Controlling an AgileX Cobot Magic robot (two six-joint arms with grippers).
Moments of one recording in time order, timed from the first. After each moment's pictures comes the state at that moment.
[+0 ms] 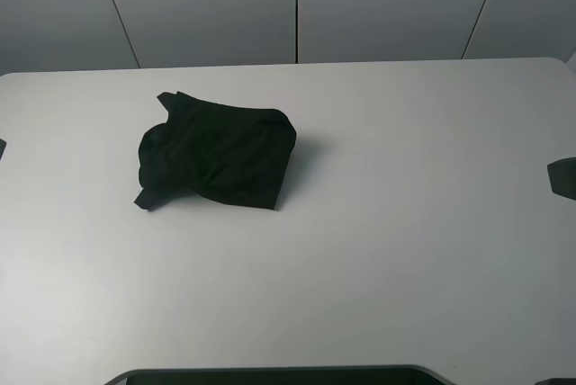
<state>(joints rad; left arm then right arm) -0.67 0.71 -0.71 0.15 1.04 -0.22 0.30 0.47 -0.60 0.09 1.03 -0.08</state>
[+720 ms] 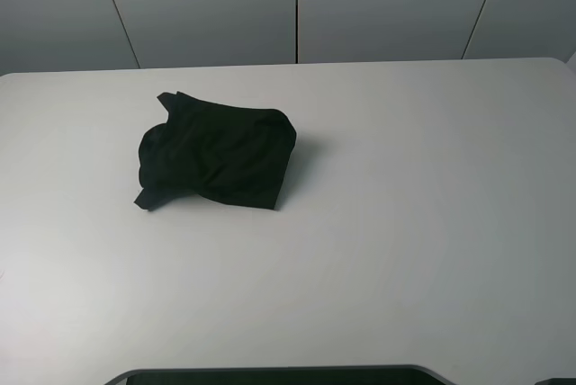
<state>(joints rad) -0.67 0.06 -0.52 0.22 1.09 -0.28 0.30 0.08 -0.51 0.15 1.09 -0.15</state>
